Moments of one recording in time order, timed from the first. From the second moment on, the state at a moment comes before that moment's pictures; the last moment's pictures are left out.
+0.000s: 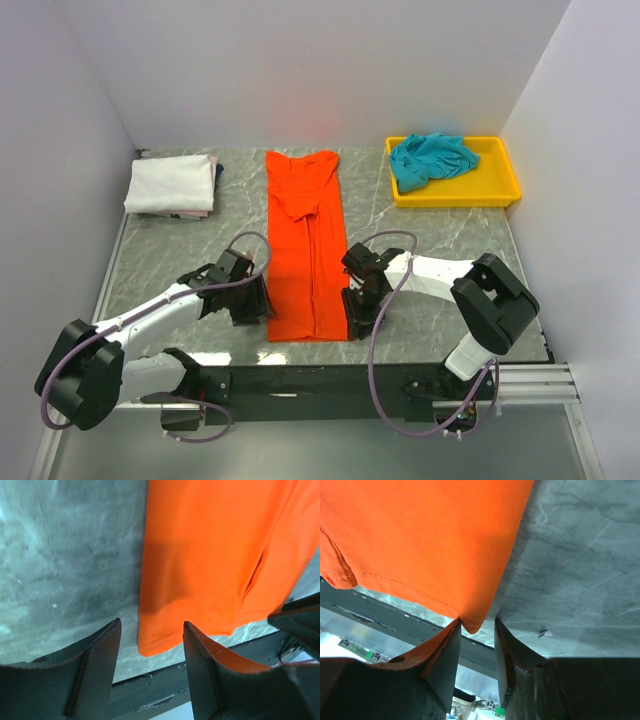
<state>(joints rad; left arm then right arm) -0.55 1.15 0.55 -0.48 0.19 -0.84 0.74 1.61 0.83 -0.69 -0.36 0.58</state>
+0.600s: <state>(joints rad) -0.59 1.14 0.45 -0.43 0.30 -0.91 0.74 1.62 0.83 -0.67 -0.37 0.56</state>
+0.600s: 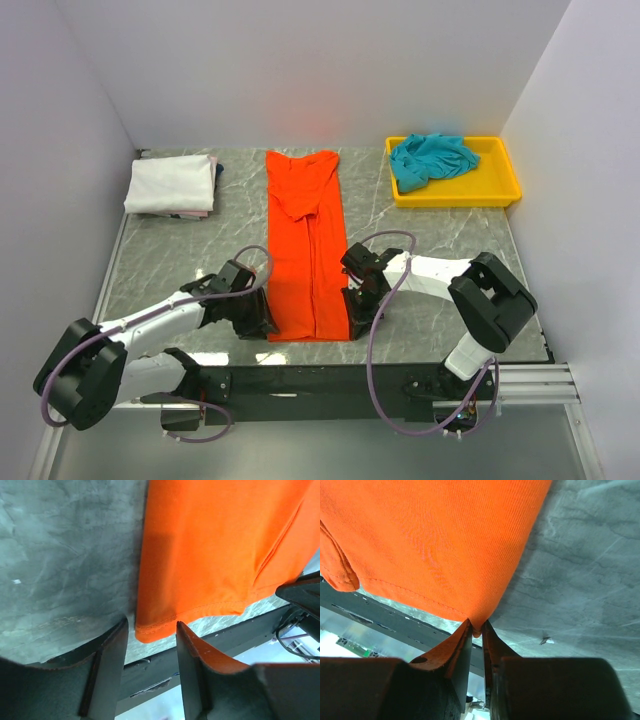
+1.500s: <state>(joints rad) -0.62 1.15 0.47 -0.50 0.24 -0.95 0.74 1.62 0.83 -0.66 -0.37 0.57</state>
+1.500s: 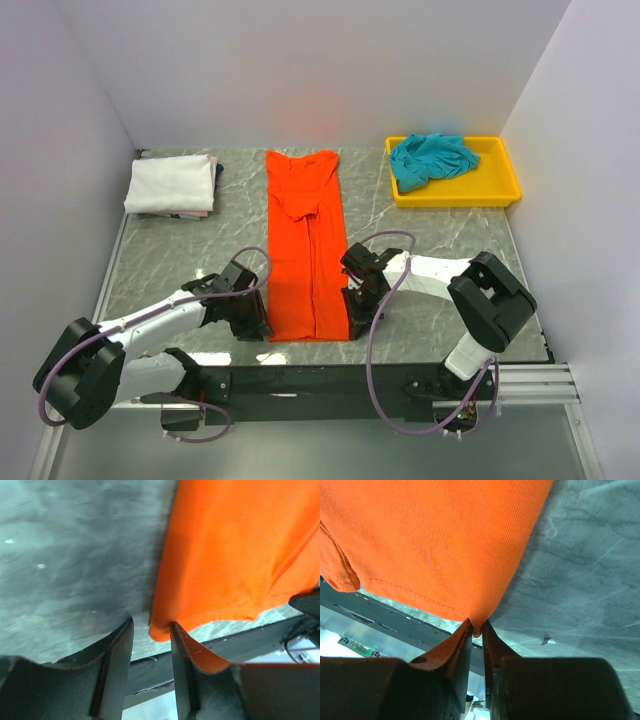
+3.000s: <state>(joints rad) -0.68 1.17 0.71 -0.63 0.11 -0.91 0.75 1.56 1.04 -0.84 -0.25 0.59</state>
